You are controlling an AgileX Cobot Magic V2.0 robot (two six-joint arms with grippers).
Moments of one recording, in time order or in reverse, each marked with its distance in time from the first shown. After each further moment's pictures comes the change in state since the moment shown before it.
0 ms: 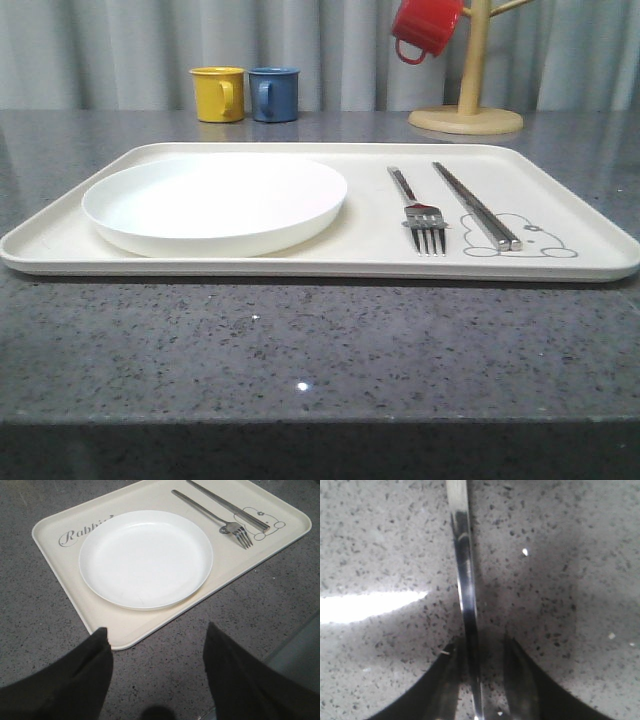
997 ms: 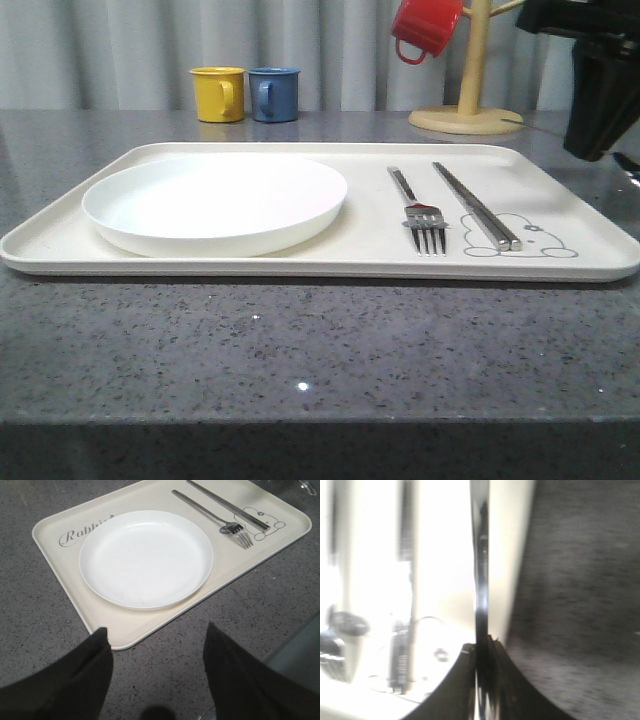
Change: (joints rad) left arm 0.000 0.000 0.000 0.000 0.000 0.000; right arm 0.277 -0.098 -0.035 0.255 0.089 0.000
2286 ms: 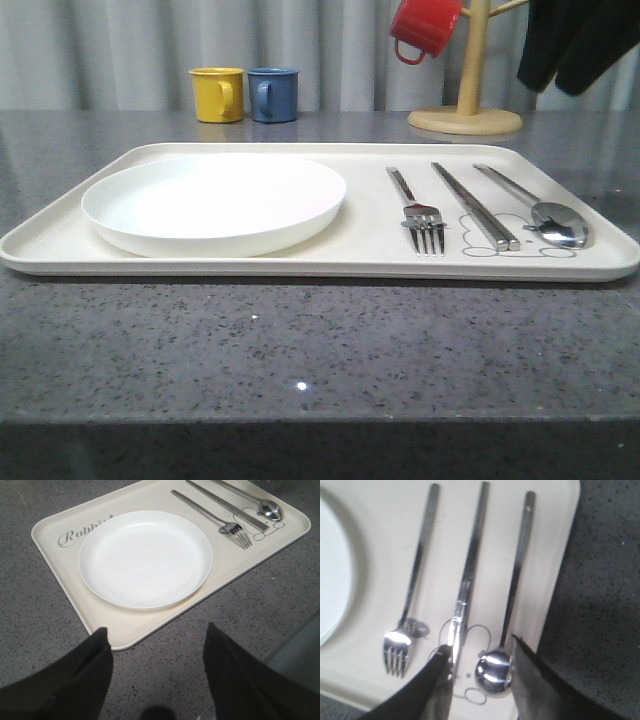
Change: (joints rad) left arm 0.000 0.000 0.000 0.000 0.000 0.000; right arm 0.108 -0.162 0.003 -0.051 -0.070 0.042
